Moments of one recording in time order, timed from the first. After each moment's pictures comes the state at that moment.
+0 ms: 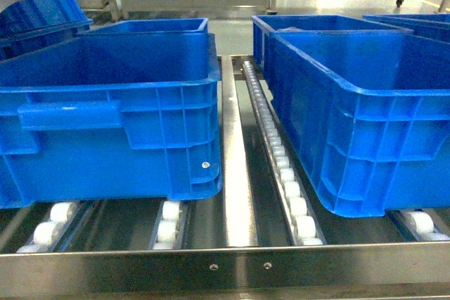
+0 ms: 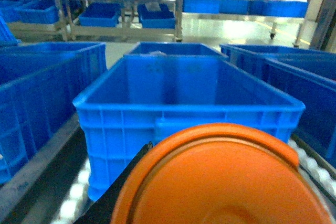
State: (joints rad) left arm -0.20 0.53 0.03 0.56 -0.41 0.03; right arm 0.11 0.28 0.04 0.29 0.13 -0.02
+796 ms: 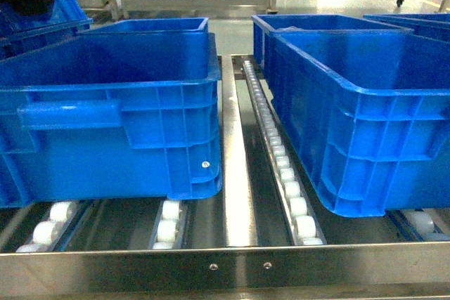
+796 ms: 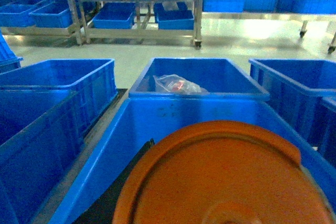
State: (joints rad) left arm -0.06 1.73 0.90 0.82 -0.14 -0.04; right arm 0.04 1.58 0.77 0.84 0.00 0.02
